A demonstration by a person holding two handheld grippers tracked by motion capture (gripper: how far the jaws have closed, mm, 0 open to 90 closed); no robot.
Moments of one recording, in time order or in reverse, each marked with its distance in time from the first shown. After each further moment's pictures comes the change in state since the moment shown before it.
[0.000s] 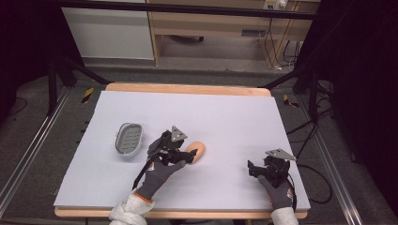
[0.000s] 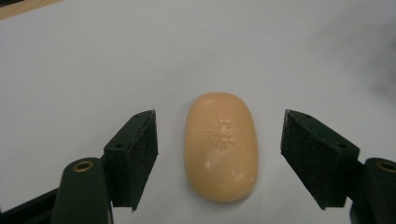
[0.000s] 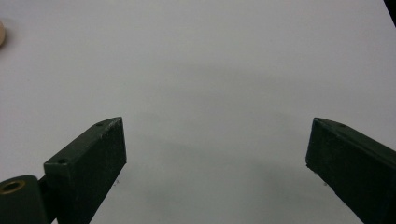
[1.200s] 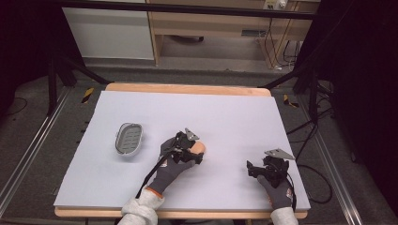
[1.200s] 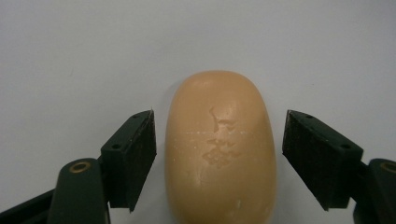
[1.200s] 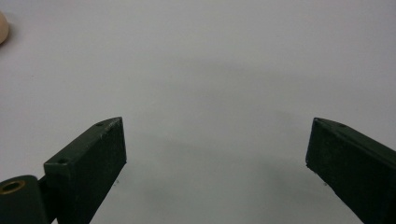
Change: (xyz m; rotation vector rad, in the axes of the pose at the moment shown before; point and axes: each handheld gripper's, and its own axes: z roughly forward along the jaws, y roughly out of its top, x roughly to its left) left arm -0.008 -0.002 0.052 0.150 0.007 0.027; right arm 0.001 0.000 0.002 0.016 0.012 -0.008
